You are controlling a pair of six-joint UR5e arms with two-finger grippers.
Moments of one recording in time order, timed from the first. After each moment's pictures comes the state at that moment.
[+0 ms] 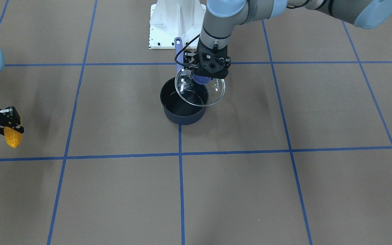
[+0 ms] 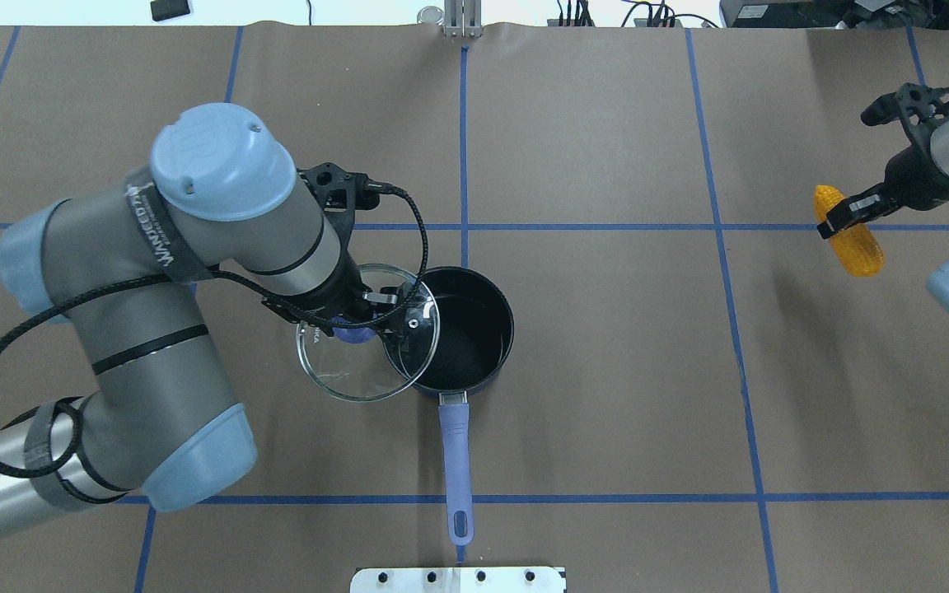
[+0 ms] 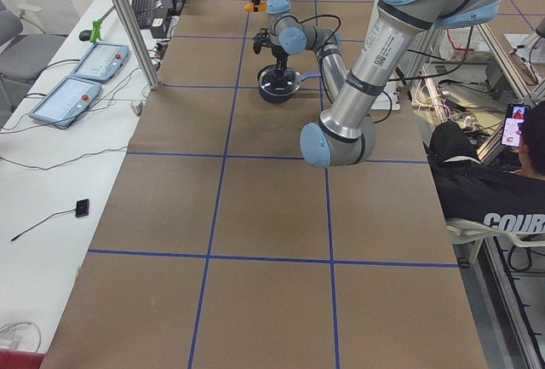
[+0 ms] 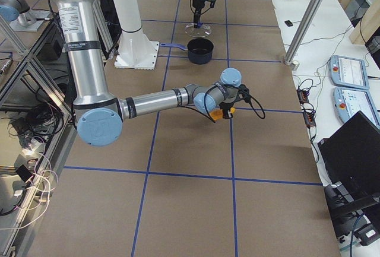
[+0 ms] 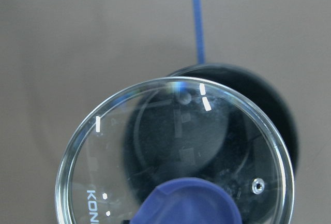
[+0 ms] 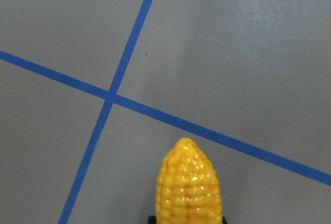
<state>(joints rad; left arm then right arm) -0.59 -2.17 -1.96 -1.40 -2.07 -1.02 1.10 -1.40 1.60 -1.18 2.34 0.39</state>
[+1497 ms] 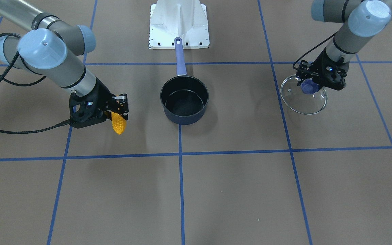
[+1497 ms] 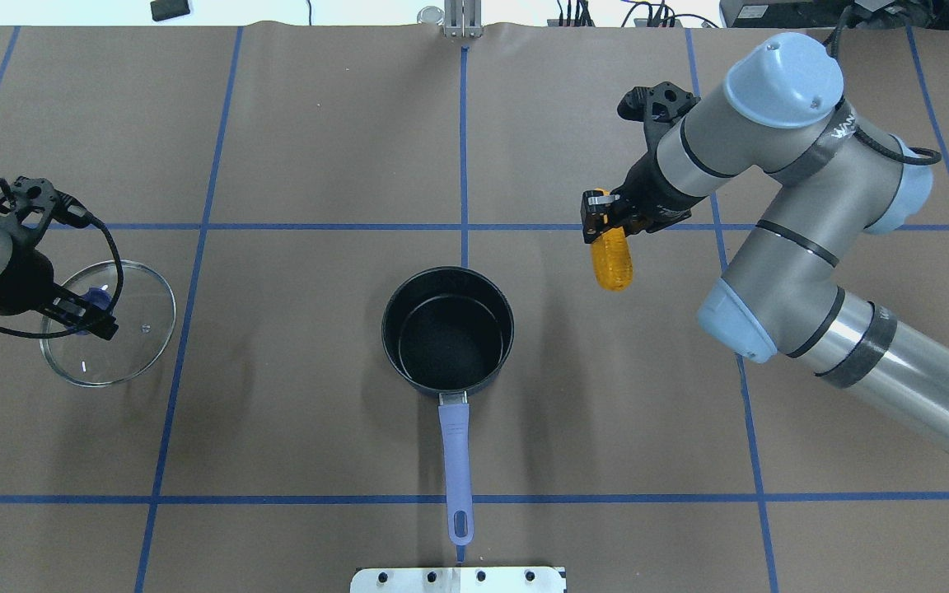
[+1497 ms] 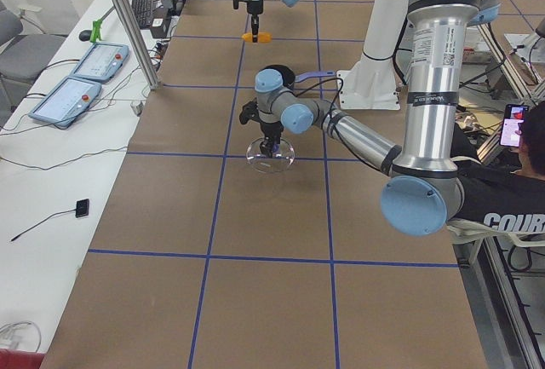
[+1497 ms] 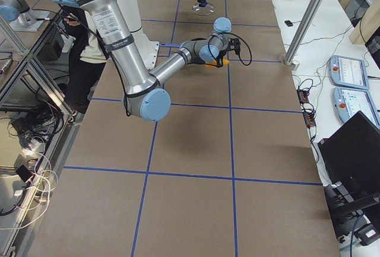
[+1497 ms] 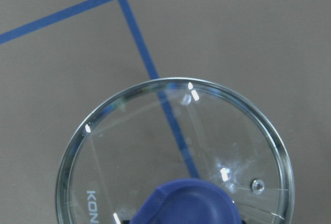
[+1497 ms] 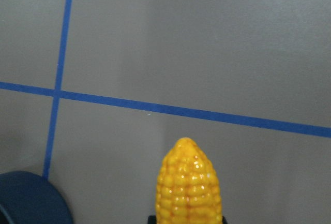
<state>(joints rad) -0.86 -1.58 -1.95 -1.79 -2.17 -0.49 0.78 -1.05 1.70 -1.29 2.17 1.04</state>
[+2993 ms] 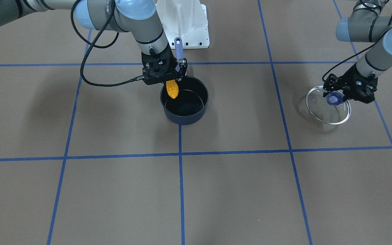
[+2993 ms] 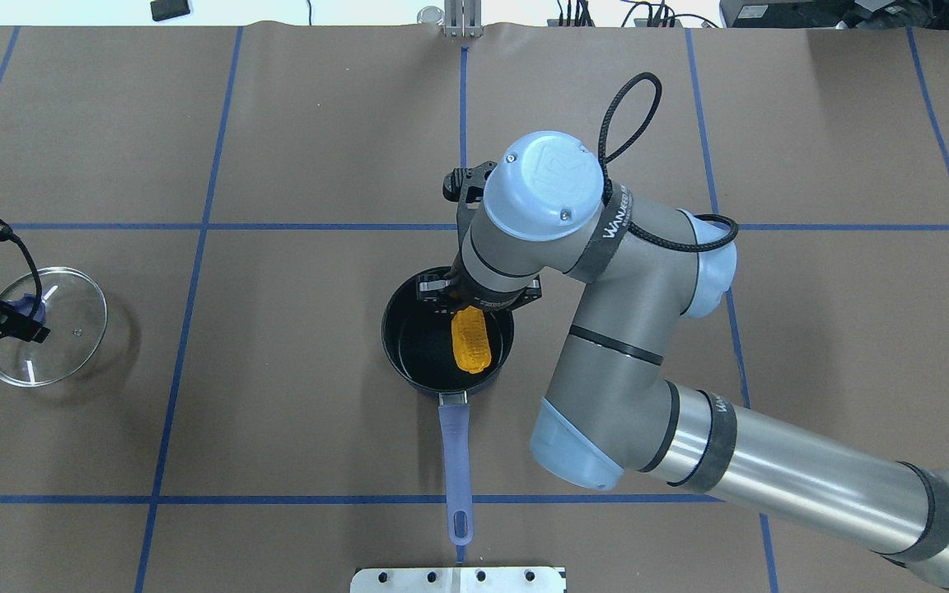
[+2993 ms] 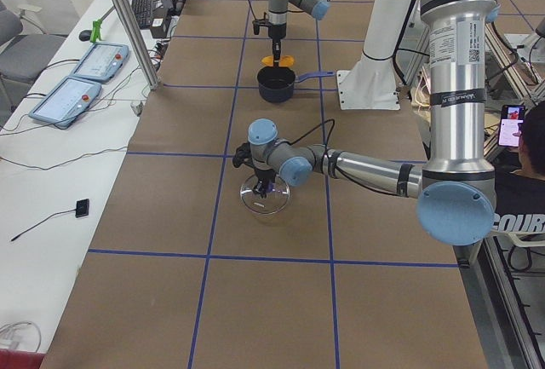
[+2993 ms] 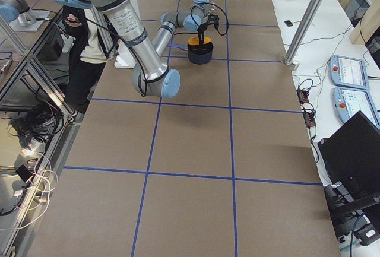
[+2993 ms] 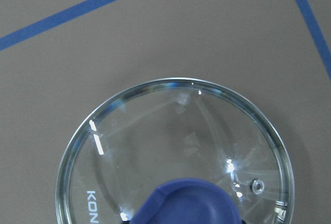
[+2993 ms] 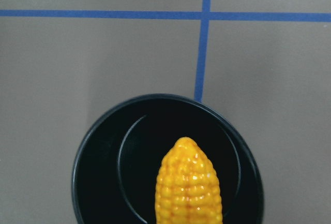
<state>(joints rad) -0.96 -1.47 -1.77 -2.03 -2.22 -0.38 0.52 -0.80 1.68 -1.54 1.94 1.17</state>
